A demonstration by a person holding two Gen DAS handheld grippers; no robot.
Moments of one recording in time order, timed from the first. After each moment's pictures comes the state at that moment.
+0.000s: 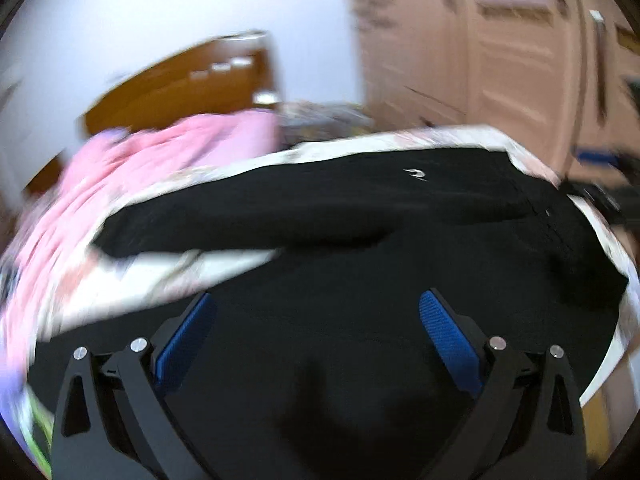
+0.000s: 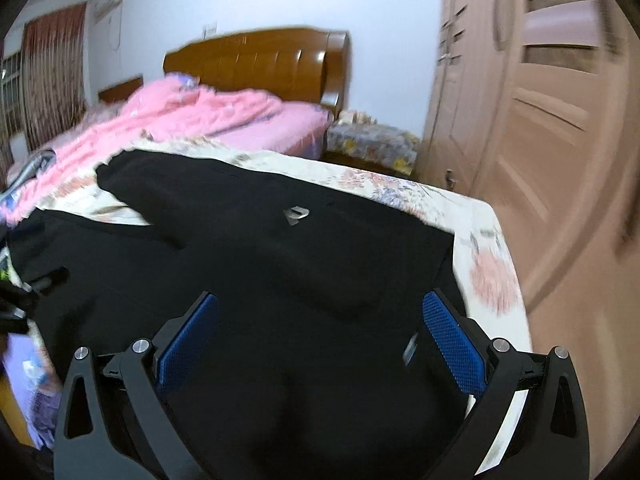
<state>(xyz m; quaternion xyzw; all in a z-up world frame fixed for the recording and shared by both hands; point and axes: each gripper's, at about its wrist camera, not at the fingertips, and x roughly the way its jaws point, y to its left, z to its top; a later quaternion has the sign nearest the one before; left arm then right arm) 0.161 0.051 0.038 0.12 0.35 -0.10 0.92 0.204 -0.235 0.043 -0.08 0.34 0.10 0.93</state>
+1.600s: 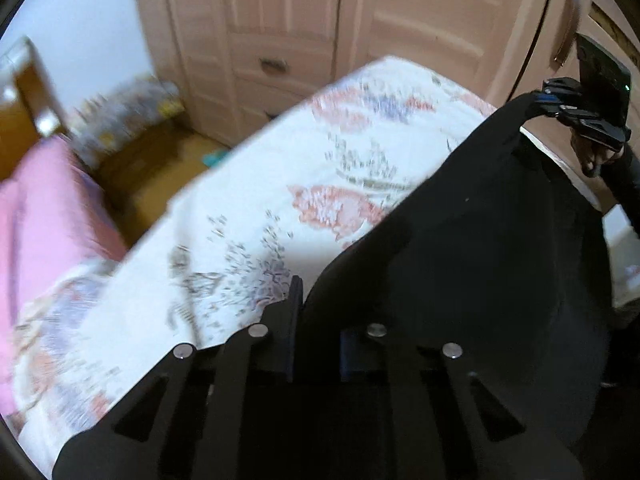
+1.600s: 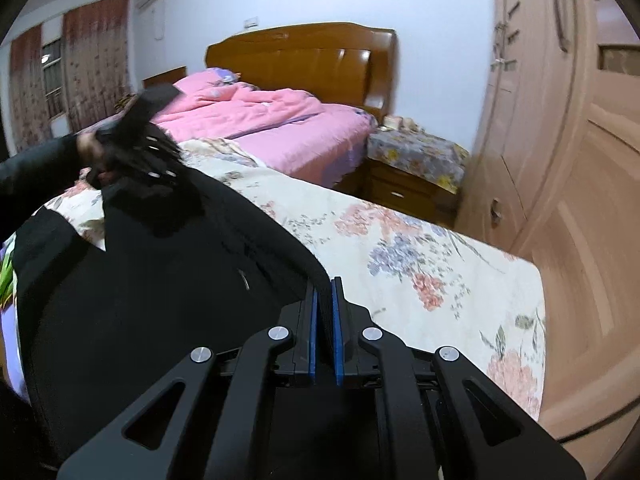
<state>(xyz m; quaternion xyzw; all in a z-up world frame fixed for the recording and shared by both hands) 0.460 0.057 0.019 0.24 0.41 -0.42 0.77 0.305 -0.266 0.038 -0.07 0.33 0.20 0.92</state>
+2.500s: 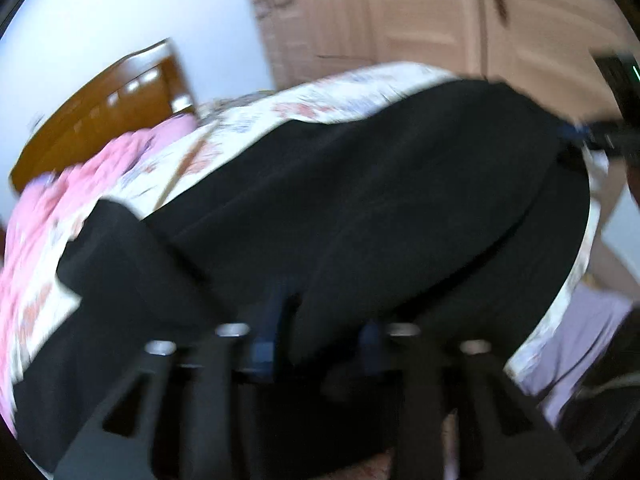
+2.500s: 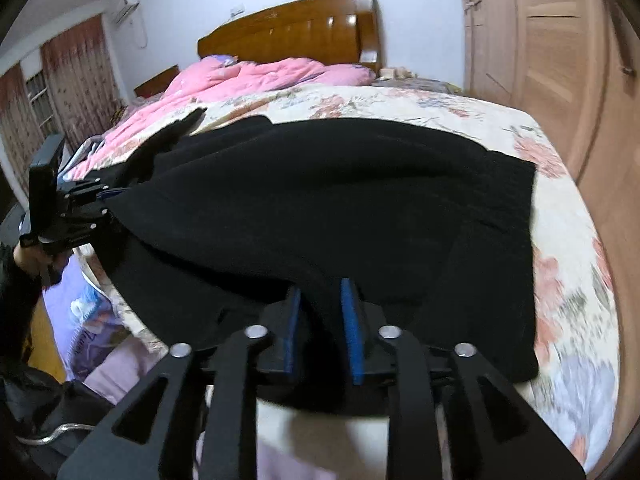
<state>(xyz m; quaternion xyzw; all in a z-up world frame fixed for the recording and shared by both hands) 0.108 0.110 -0.026 0.17 0.34 -0.20 0.90 0.061 -0.240 -0.032 0.02 0.37 0.18 0.91</state>
